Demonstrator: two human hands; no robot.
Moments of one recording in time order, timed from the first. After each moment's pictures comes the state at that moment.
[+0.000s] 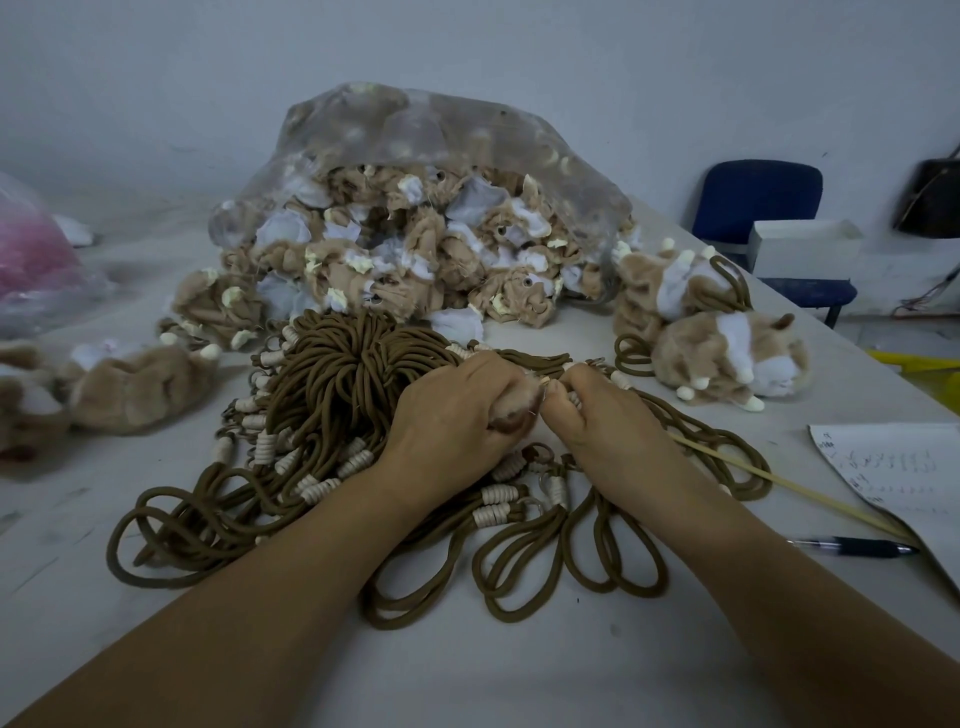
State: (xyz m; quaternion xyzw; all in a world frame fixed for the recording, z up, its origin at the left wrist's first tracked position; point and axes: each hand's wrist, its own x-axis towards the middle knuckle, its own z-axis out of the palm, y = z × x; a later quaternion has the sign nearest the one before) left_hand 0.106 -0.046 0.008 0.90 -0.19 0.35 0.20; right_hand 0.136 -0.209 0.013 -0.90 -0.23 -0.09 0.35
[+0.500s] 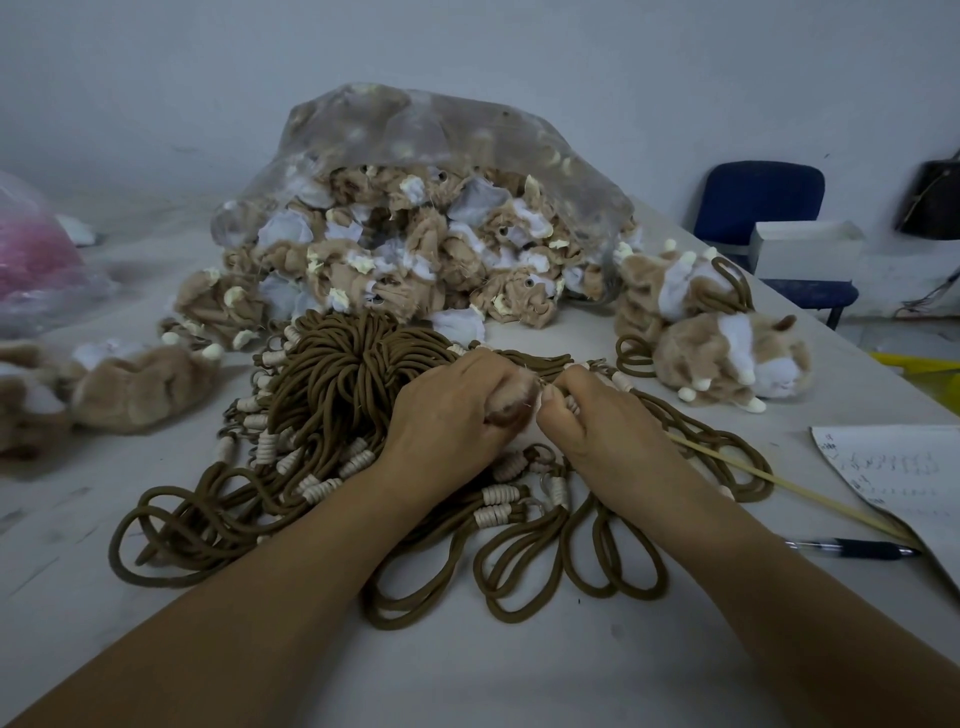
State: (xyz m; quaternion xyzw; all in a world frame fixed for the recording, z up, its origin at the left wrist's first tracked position) left_hand 0.105 -0.046 0.009 0.90 -0.15 0.33 0.23; right_hand 0.130 -0.209 0.015 -0.90 -0.26 -0.10 0.33
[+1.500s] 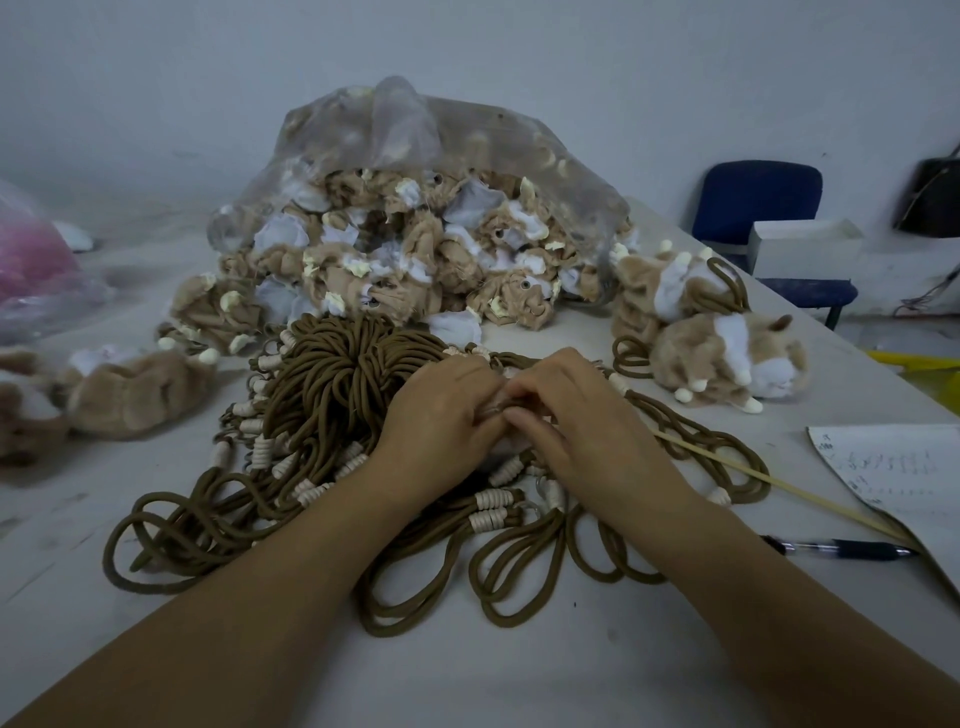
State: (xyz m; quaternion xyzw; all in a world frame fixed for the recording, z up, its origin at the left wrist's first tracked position) left_hand 0.115 -0.037 0.005 0.89 -0.22 0.35 0.22; right_hand 0.127 -0.202 0.016 -0.84 -0.40 -0.24 0.27
